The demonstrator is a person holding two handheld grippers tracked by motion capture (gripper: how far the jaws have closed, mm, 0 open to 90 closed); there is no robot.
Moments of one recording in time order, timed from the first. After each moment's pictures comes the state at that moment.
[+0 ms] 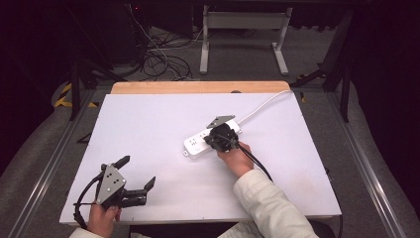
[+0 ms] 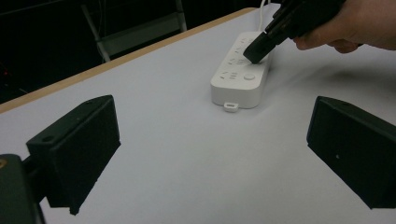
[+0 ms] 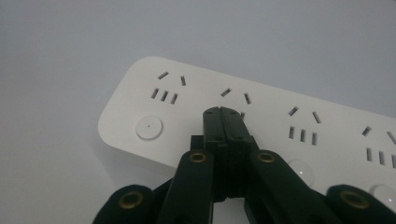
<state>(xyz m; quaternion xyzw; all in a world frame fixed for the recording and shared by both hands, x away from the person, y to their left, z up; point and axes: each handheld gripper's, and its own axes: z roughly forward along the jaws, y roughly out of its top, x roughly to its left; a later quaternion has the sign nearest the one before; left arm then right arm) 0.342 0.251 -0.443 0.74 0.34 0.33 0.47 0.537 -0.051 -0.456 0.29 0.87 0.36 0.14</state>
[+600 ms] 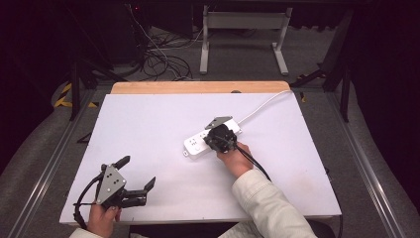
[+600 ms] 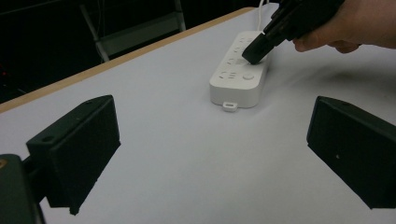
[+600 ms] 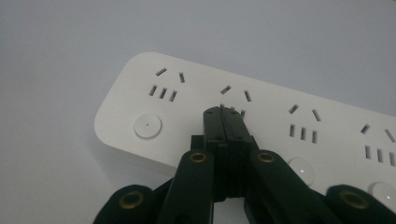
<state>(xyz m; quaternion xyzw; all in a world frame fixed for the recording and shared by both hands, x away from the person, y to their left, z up) 0.342 0.251 -0.443 0.74 0.34 0.33 0.47 0.534 -0.046 -0.456 0.29 0.88 0.35 0.15</state>
